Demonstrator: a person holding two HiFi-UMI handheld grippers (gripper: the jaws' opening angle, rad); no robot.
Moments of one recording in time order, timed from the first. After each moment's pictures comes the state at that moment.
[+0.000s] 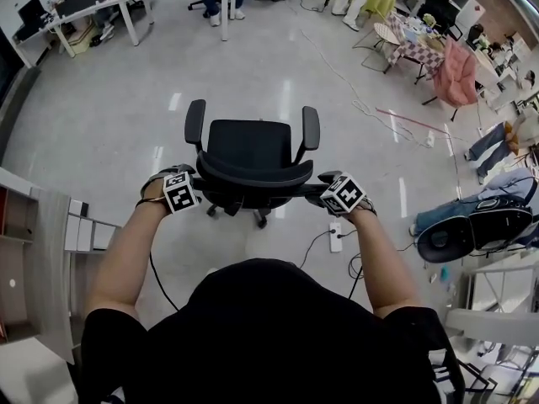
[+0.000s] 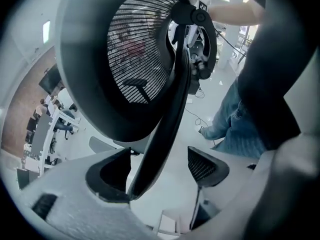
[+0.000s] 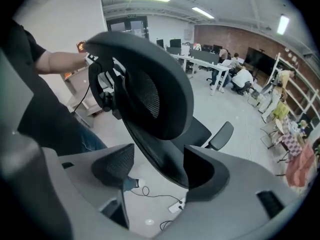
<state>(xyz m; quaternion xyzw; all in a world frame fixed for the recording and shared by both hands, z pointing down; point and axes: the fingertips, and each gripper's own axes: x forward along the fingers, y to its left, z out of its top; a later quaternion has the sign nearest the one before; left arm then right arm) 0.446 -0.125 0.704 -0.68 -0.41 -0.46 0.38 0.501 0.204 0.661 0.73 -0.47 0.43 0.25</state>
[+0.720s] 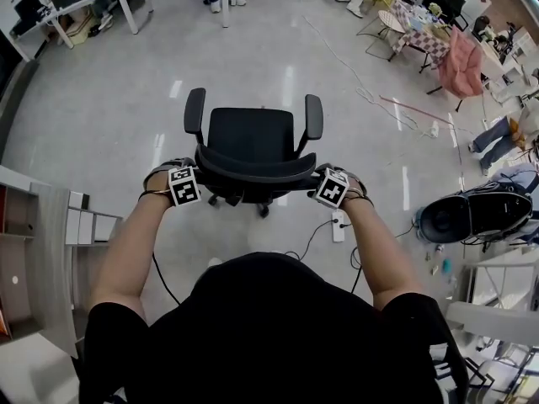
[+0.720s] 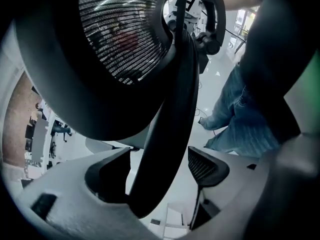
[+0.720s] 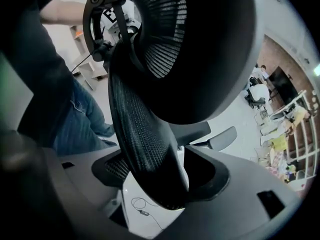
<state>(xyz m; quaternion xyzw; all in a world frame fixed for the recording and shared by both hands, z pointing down) 0.457 -0.133 0.745 -0.65 -0.42 -0.48 0.42 0.509 0.207 0.724 0.62 -0.49 0.43 0.44</state>
